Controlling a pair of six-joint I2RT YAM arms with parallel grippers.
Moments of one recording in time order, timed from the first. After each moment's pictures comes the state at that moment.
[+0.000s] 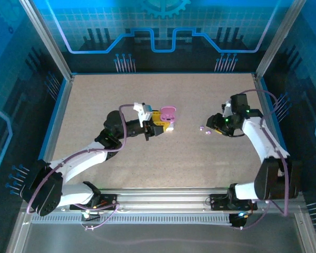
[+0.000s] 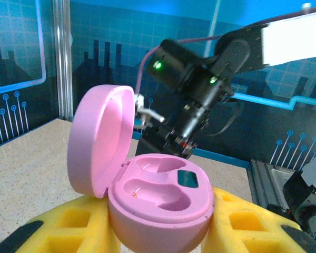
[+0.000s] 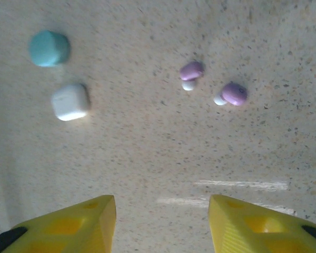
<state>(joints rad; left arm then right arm) -0.57 1.25 0.68 0.64 0.65 -0.17 0.01 1.40 1.04 -0.83 -0.39 0.41</state>
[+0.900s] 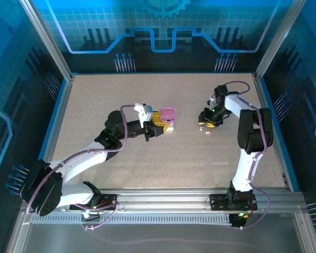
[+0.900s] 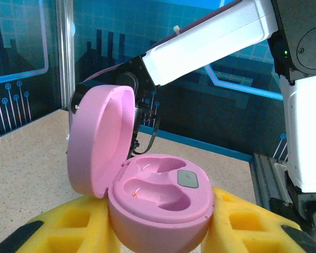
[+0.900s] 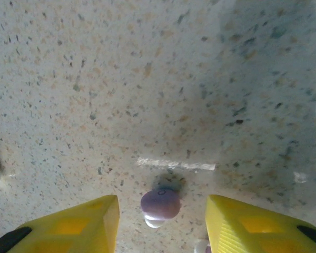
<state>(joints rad) -0.57 1.25 0.68 0.59 0.64 -0.15 0.05 2.01 1.42 -0.87 -0.35 0.23</state>
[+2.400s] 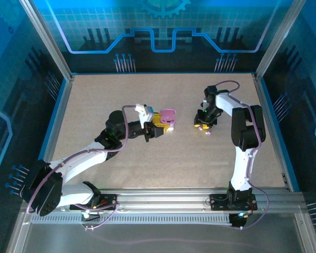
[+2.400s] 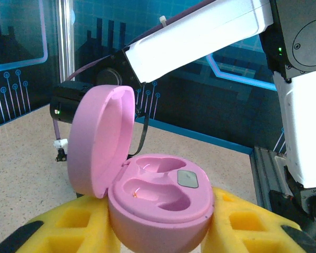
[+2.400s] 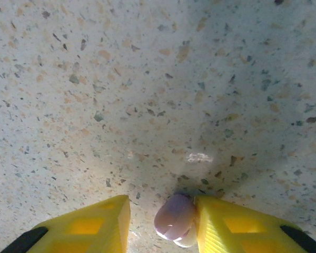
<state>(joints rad) -0.57 1.25 0.68 0.55 0.64 -0.14 0.14 2.09 1.51 -0.95 -0.26 0.30</state>
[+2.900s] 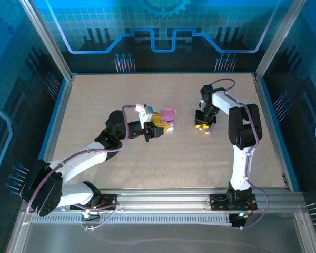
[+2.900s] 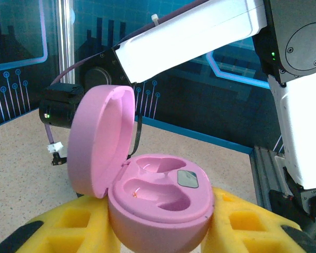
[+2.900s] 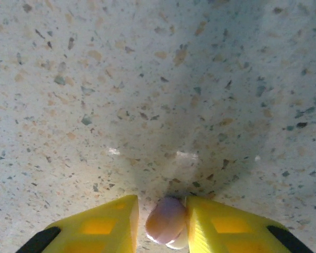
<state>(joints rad) -0.57 1.25 0.68 0.55 0.64 -0.14 0.17 2.13 1.58 -1.02 -0.17 0.28</state>
